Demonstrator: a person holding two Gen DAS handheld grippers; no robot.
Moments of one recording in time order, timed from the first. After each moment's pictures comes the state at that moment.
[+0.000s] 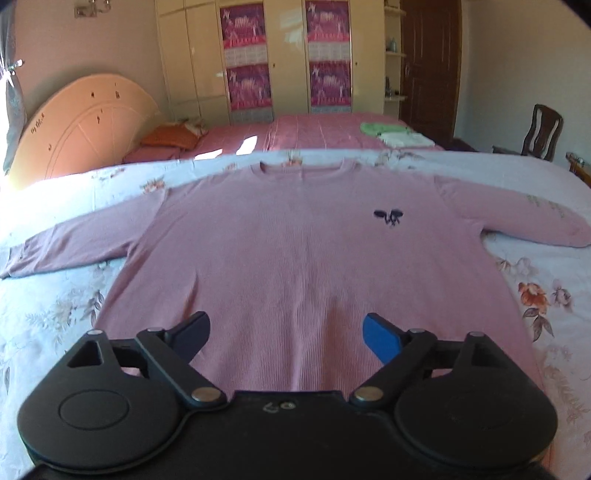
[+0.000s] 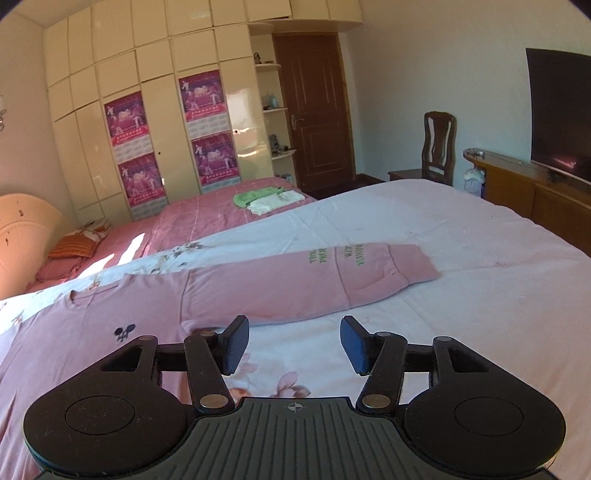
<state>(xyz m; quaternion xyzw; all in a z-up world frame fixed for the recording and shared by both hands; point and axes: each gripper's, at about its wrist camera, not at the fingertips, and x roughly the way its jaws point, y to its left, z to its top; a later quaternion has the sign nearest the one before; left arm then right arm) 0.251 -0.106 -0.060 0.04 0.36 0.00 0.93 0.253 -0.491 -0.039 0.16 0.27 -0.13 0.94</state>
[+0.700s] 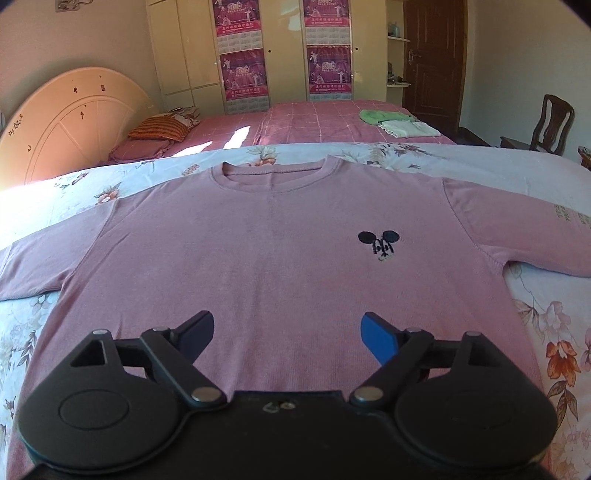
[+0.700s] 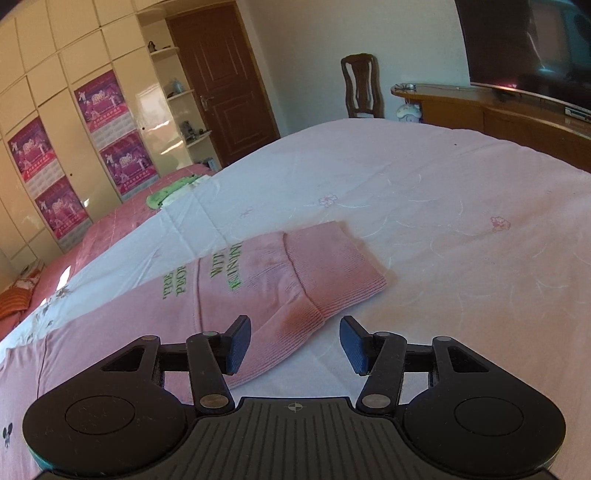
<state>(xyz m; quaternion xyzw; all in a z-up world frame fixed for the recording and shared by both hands) 0.347 -0.161 -0.085 0.06 0.38 0.01 0.92 0.345 -0.633 -0.123 0.27 0.29 -0.21 0.89</state>
